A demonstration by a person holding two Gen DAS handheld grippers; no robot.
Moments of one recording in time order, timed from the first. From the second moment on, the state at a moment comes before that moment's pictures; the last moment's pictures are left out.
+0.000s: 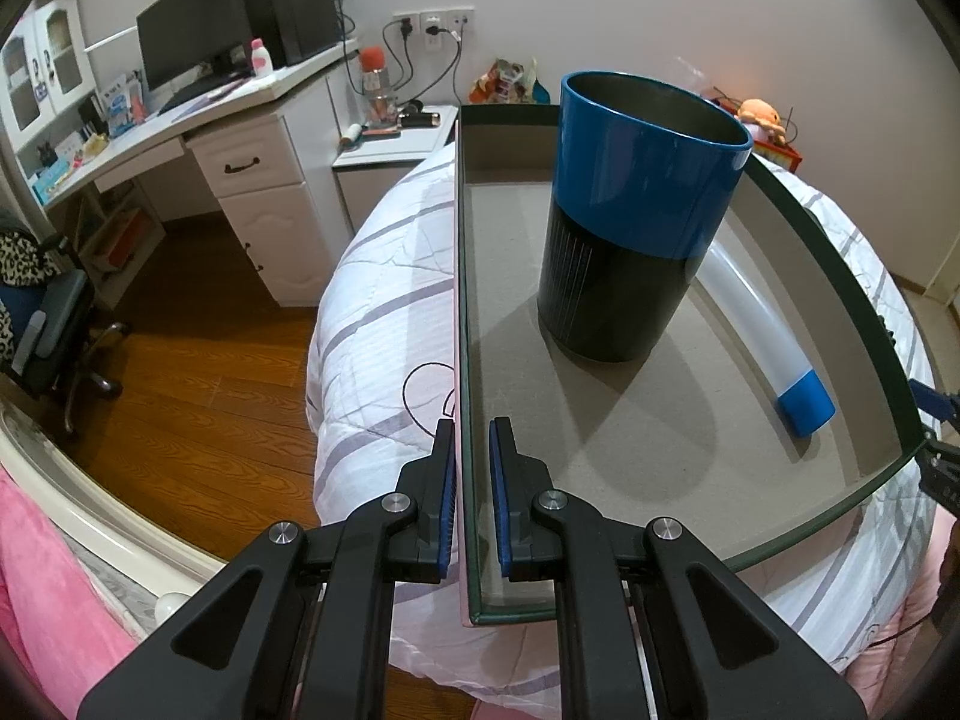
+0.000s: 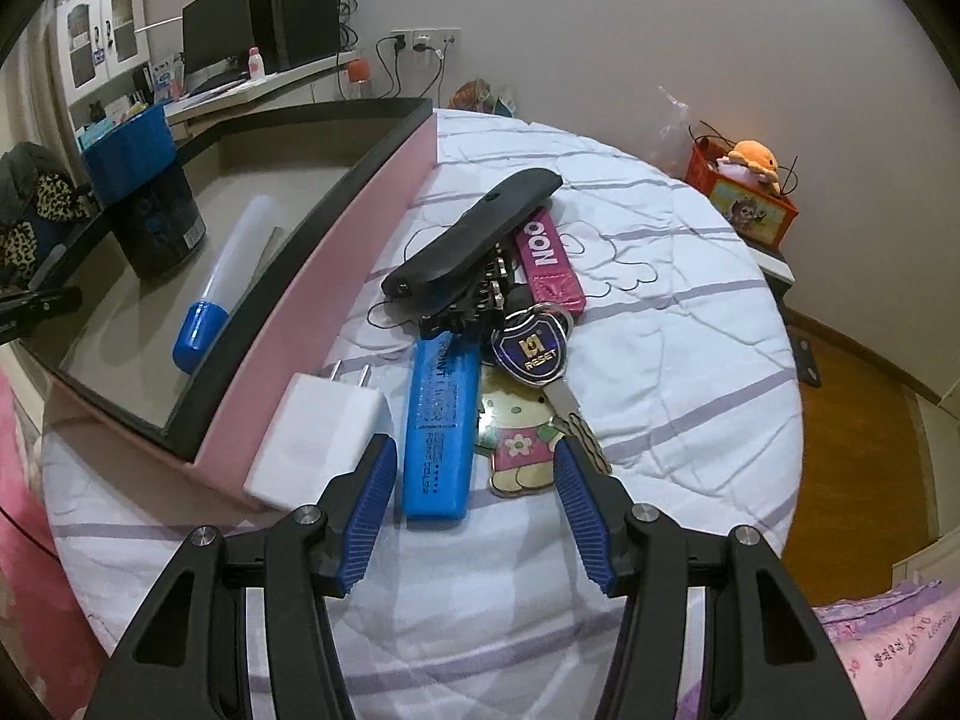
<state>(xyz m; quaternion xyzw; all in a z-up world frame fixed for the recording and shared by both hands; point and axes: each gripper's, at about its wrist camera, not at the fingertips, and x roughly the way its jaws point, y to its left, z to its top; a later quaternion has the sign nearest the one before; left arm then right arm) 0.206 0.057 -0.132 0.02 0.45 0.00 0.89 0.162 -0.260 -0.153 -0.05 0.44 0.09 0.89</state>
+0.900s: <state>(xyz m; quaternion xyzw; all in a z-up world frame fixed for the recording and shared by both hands) 0.206 0.056 -0.130 0.02 0.45 -0.01 0.89 0.158 -0.258 -0.157 -0.07 0.45 0.12 0.88</state>
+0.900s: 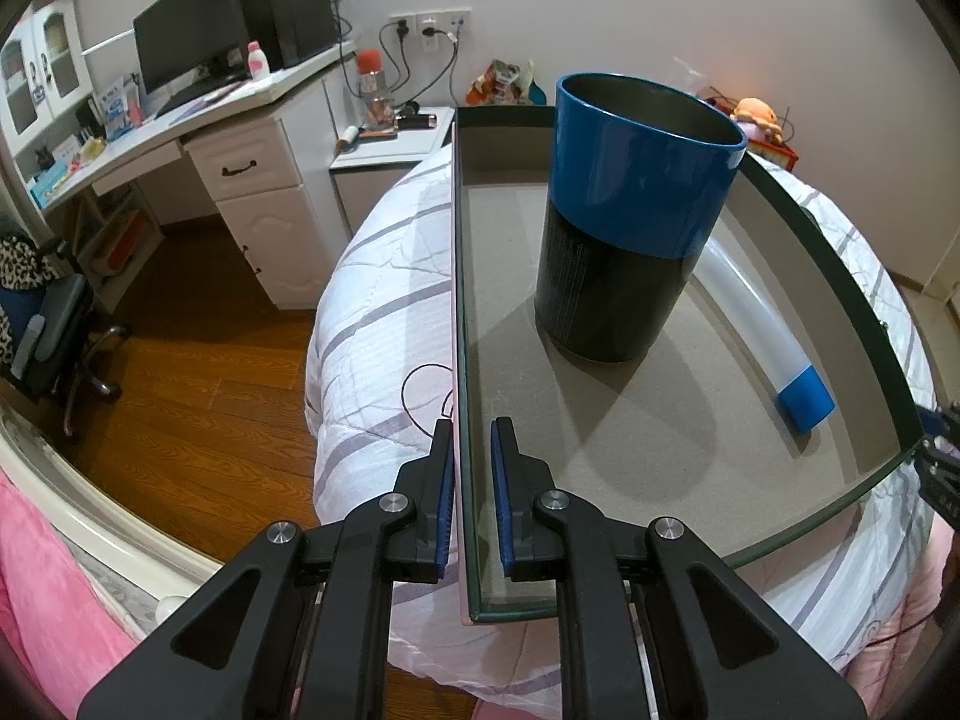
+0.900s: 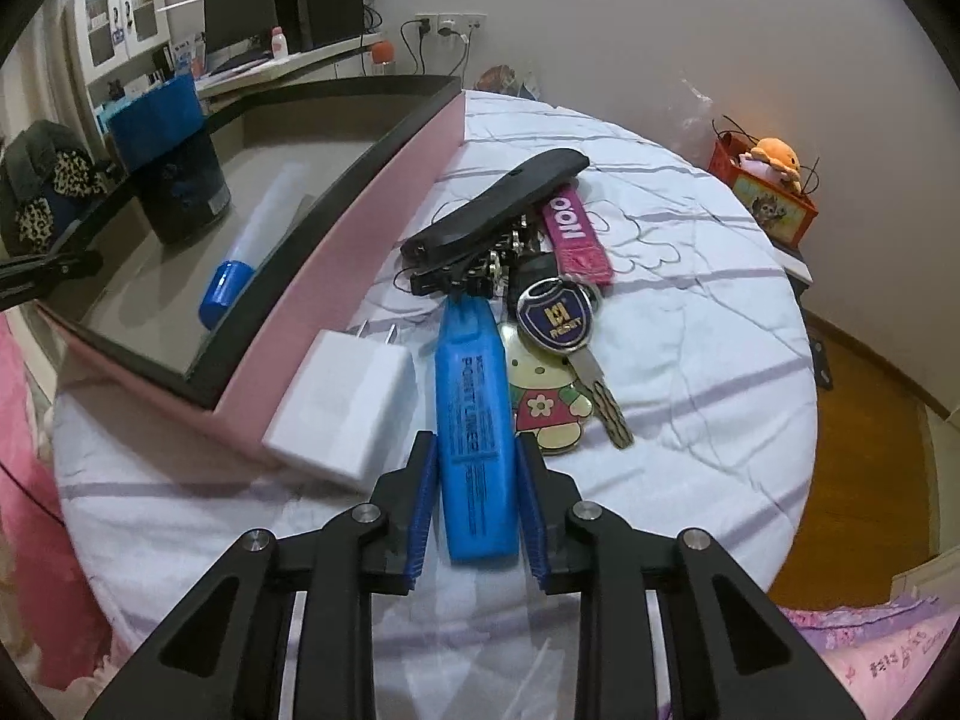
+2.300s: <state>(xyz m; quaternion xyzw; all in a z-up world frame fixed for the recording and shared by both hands) 0.208 0.054 -0.132 0.02 0.45 -0.01 0.89 0.144 -0.269 -0.156 -0.05 0.46 0.11 0.88</state>
